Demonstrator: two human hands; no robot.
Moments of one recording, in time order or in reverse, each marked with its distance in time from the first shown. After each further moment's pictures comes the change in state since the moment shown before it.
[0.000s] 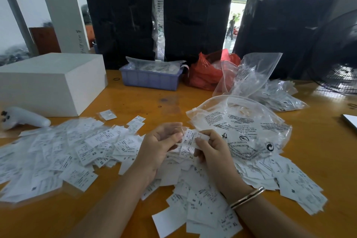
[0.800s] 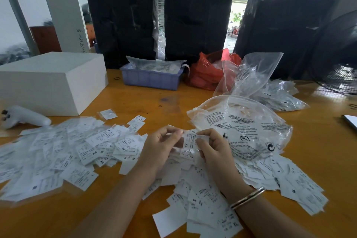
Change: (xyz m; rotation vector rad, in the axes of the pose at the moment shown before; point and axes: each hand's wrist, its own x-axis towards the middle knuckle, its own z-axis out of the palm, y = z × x) left_hand -0.001 -0.003 0.001 0.170 0.022 -0.036; right_hand -0.004 -0.005 0.000 -0.043 0.008 -0.067
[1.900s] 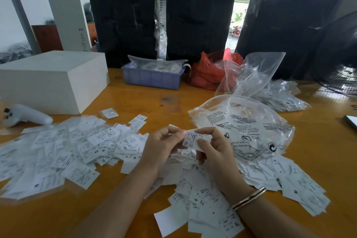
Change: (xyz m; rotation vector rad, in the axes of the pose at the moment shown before) left_hand 0.000 0.003 0.003 -0.098 -0.003 -0.037; right_hand -0.003 -0.001 0.000 0.080 -0.054 -0.032
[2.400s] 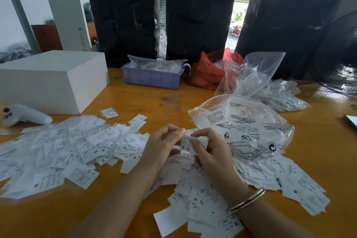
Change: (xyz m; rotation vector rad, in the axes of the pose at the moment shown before) left_hand -0.004 0.006 0.002 -0.050 -0.037 -0.033; right_hand -0.001 0.001 0.004 -0.308 0.031 -0.151
